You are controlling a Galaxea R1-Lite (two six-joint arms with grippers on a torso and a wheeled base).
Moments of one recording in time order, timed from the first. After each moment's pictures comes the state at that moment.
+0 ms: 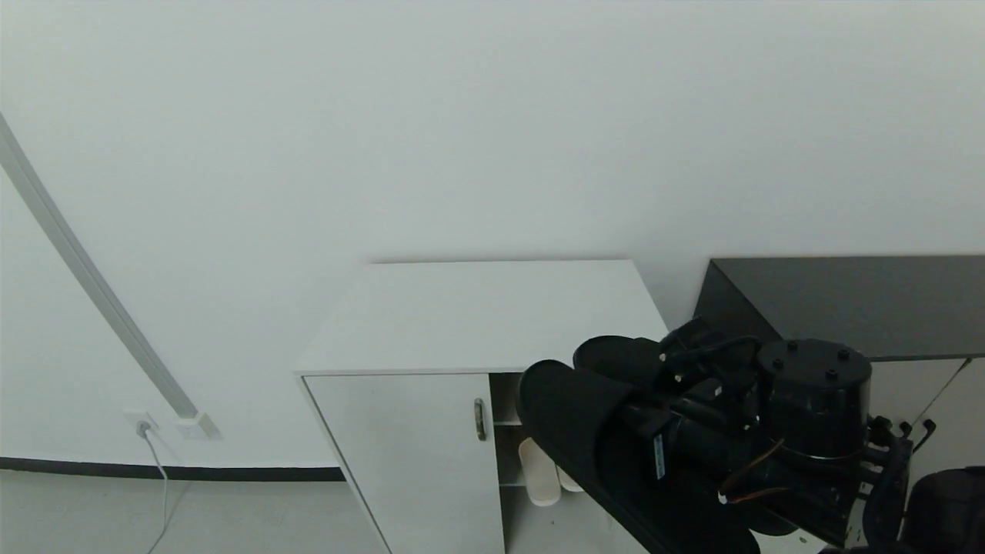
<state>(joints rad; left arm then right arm) 0.00 0.00 0.00 0.00 -0.01 -0.08 0.75 1.74 -0.54 -0.95 -0.10 0.04</state>
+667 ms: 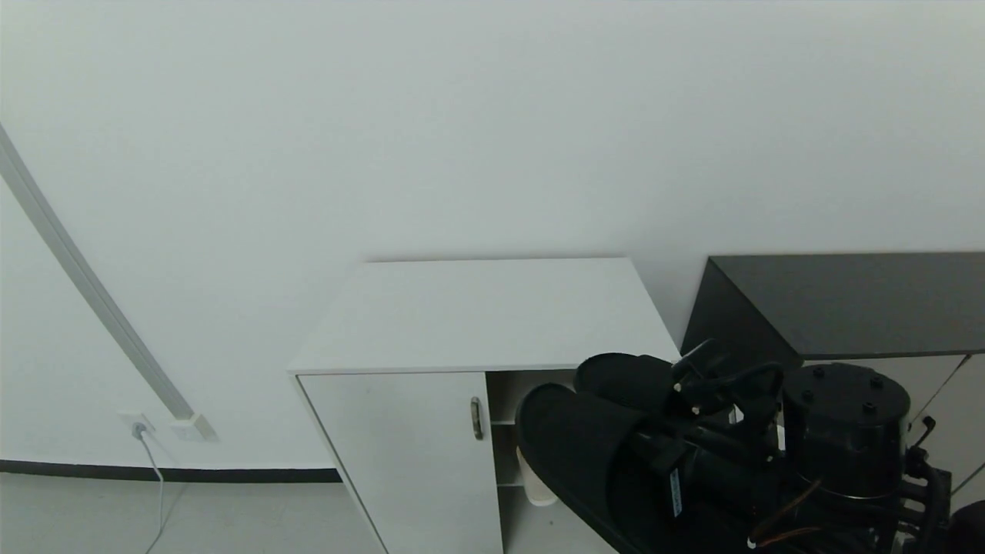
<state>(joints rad) 0.00 0.00 0.00 0.00 -0.01 -0.08 0.79 1.69 -0.46 -0.96 -0.11 0.04</state>
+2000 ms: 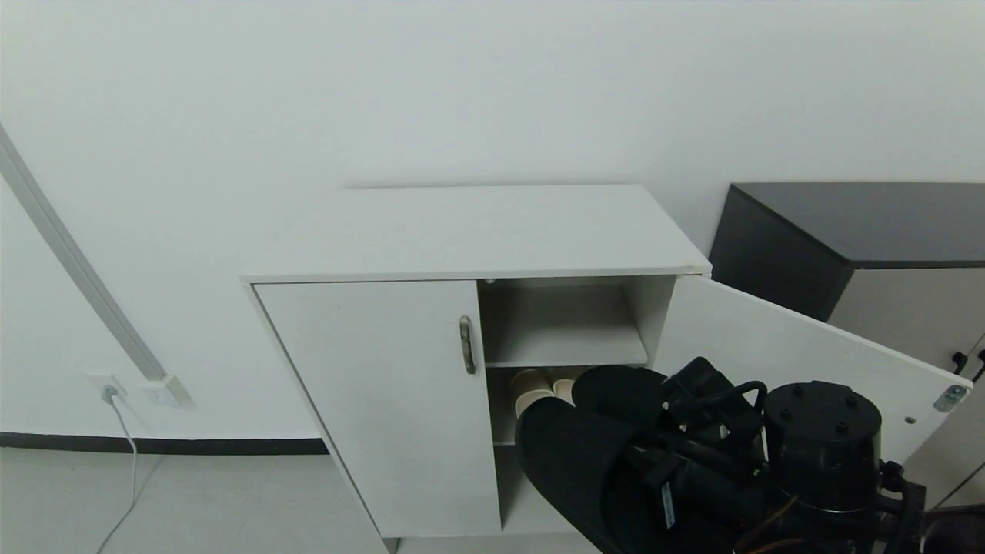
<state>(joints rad) 0.00 0.00 0.00 0.00 -0.01 -0.08 0.80 1.75 -0.42 -1.04 -0.11 0.03</state>
